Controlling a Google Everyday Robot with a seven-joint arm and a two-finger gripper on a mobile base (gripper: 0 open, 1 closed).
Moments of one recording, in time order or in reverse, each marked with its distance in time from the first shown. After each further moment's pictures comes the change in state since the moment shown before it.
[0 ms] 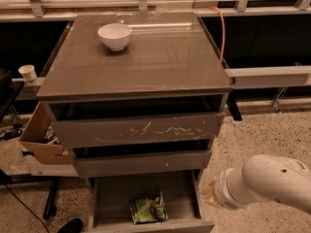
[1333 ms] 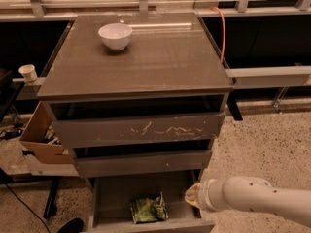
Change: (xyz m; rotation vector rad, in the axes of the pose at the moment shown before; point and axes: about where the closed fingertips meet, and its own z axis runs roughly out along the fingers) arm 0.010 -0.017 0.121 0.058 -0.122 -0.059
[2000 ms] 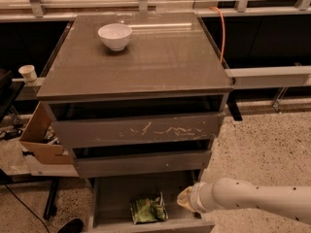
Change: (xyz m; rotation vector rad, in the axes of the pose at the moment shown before) arm 0.008 0.004 0.073 -0.065 -0.054 0.028
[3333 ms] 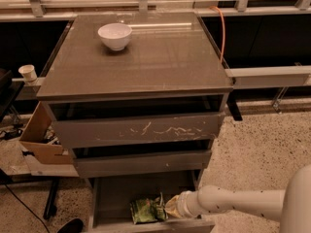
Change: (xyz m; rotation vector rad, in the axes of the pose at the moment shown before) arm 0.027 0.018 0.119 -0.099 -0.071 -0.009
